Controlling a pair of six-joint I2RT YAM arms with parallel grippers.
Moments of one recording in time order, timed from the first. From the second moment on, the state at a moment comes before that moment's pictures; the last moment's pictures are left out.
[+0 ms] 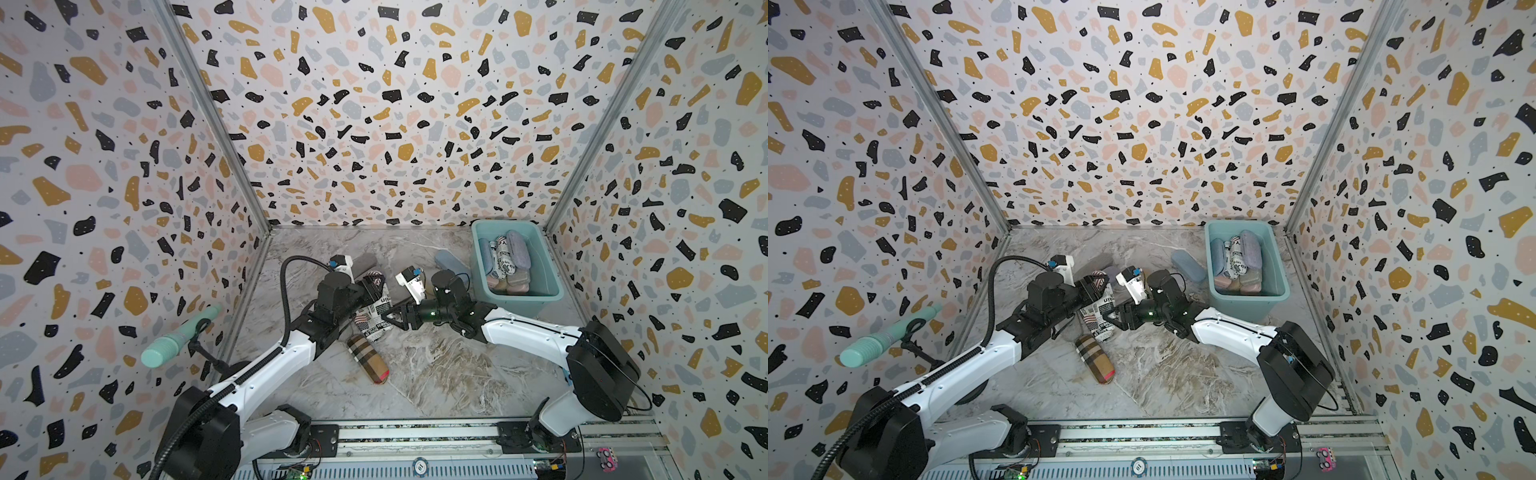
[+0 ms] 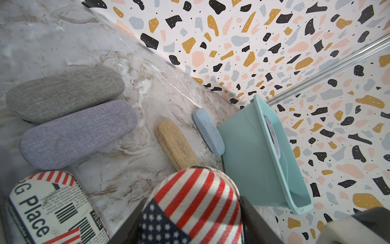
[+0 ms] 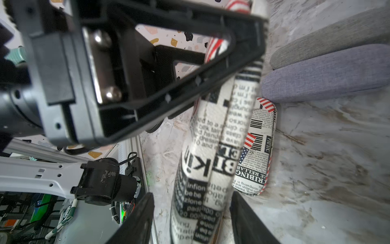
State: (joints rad) left arm -0.47 1.17 0.71 0.10 0.09 -0.81; right arm 0.81 1.57 0.97 0.18 -0.57 0.44
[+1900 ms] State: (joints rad) left arm -0.45 1.00 0.63 -0.02 -0.16 -0.75; right arm 0.04 1.40 1.13 -0.22 -0.36 0.30
